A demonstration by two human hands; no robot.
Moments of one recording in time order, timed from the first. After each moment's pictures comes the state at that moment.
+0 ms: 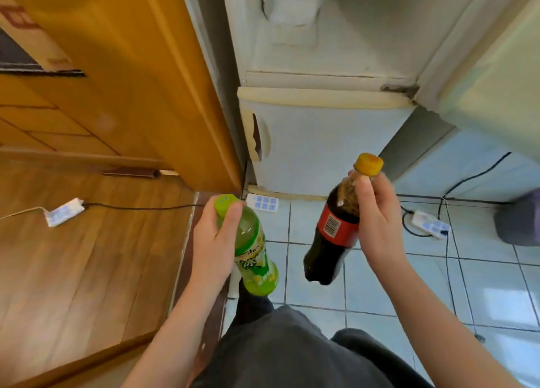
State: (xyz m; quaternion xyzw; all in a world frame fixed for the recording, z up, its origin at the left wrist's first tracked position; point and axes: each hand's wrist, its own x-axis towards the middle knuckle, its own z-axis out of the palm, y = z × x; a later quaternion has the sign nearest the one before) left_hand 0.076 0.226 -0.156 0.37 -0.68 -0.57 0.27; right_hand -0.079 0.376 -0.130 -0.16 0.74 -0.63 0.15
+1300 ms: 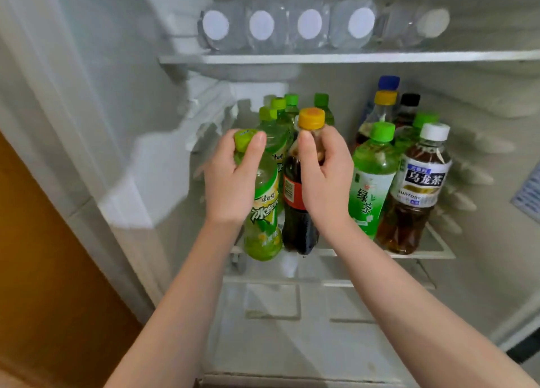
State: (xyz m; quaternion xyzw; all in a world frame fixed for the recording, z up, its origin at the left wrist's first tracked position) left_hand -0.416 -0.069 0.092 0.13 -0.72 -0.45 0.52; right_hand -0.501 0.022 0.087 -0.38 0.60 -0.66 -0.24
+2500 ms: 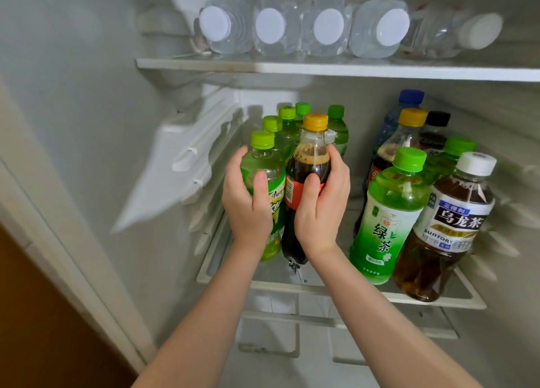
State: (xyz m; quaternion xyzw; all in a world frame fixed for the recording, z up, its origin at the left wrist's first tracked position) left_hand -0.495 -0.100 0.034 0.15 -0.65 -0.40 0.63; right_hand -0.553 -0.027 0.032 -0.33 0.62 -0.63 -0.32
